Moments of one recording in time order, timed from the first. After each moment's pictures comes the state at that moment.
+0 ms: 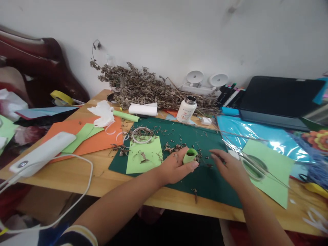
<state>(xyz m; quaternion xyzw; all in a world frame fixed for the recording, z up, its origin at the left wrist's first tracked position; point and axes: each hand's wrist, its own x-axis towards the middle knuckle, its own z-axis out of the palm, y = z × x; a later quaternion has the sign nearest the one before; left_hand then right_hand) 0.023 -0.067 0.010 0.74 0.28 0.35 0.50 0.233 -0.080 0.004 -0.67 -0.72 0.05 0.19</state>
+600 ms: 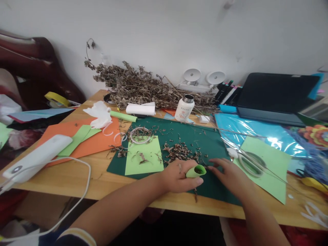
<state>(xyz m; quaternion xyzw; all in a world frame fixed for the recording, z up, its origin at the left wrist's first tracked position) 0.022 -0.074 0.012 0.81 0.21 0.29 0.47 0.241 -0.098 -0.007 -0.68 -0.72 0.08 0.10</state>
